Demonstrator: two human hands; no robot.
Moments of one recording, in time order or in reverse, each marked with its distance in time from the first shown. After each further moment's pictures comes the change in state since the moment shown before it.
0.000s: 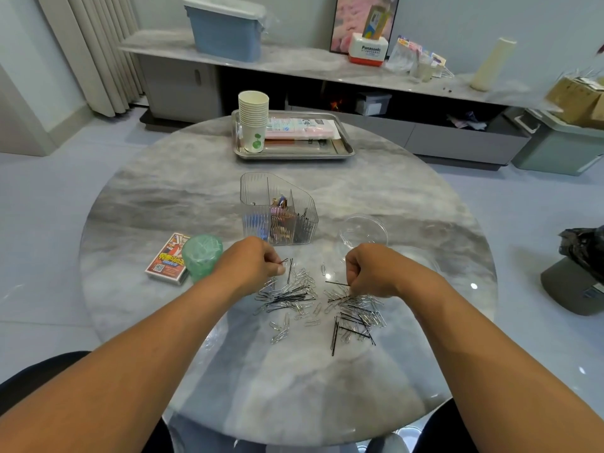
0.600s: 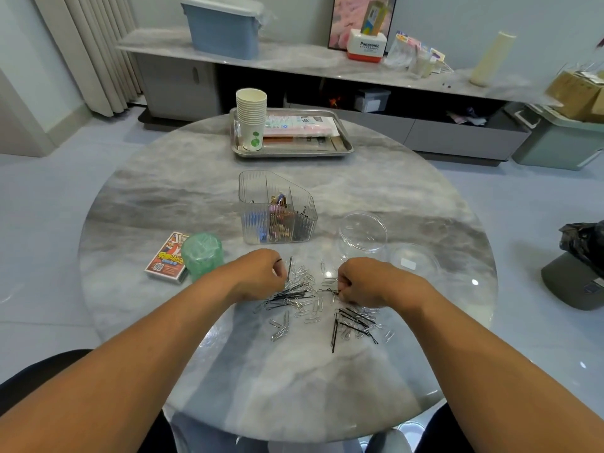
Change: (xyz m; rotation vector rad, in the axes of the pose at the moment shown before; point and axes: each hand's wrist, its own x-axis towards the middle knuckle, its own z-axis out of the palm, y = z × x) left_hand -0.008 0.011 0.002 0.109 -0.256 0.000; right_hand 0.007 0.001 0.025 -0.180 -0.081 -0.049
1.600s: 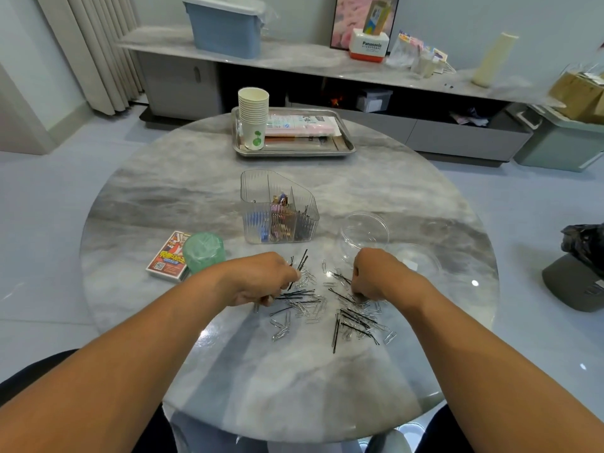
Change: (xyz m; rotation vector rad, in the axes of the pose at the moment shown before) left_hand -0.008 0.011 0.000 -0.460 -0.229 -0.117; right_hand 0.014 0.009 0.003 0.034 0.113 0.216
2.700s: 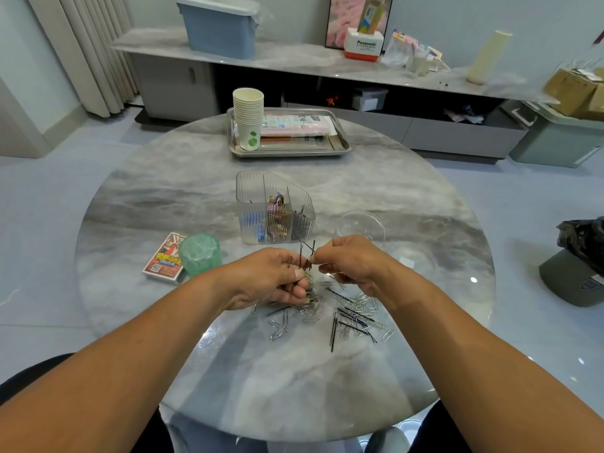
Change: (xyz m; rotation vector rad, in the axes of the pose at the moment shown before) left_hand -0.006 0.004 0.012 -0.465 -0.100 0.141; right_hand -0.013 -0.036 -0.016 1.115 -0.116 0.086
